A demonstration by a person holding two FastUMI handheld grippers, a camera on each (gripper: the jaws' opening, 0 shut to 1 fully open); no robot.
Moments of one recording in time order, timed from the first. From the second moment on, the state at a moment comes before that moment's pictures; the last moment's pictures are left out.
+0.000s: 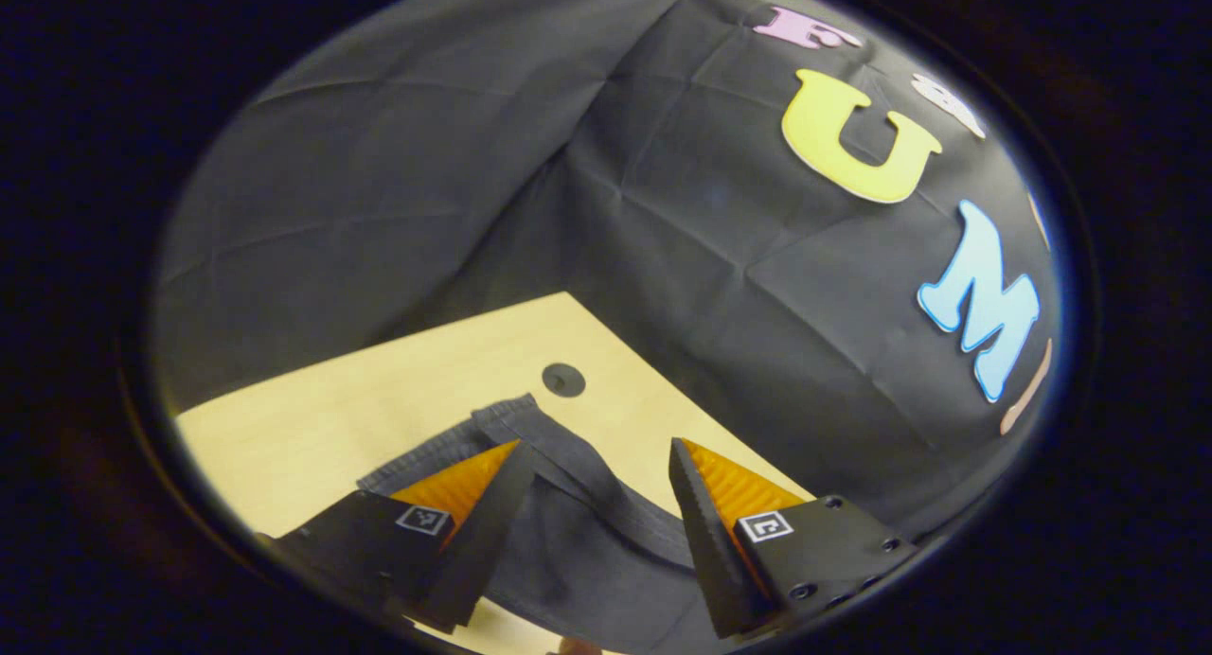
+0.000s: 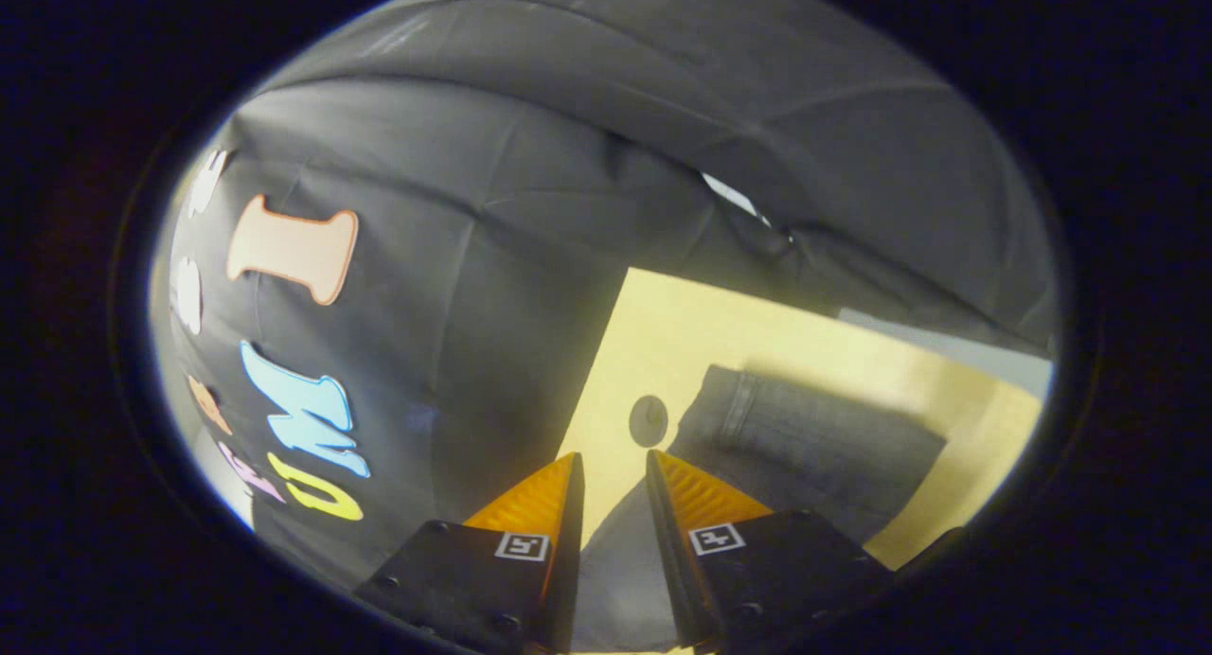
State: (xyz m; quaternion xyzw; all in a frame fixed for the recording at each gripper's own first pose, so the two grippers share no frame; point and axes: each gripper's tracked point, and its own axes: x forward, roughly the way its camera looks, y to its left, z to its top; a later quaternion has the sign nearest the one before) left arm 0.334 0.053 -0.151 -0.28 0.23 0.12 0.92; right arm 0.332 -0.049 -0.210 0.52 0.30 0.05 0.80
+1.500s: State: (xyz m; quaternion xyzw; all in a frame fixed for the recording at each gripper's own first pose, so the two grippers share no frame) left arm 0.193 -0.095 -0.013 -0.08 0.06 -0.02 1.00; right arm 0.243 -0.064 -0.312 0.55 0.34 -0.10 0.76
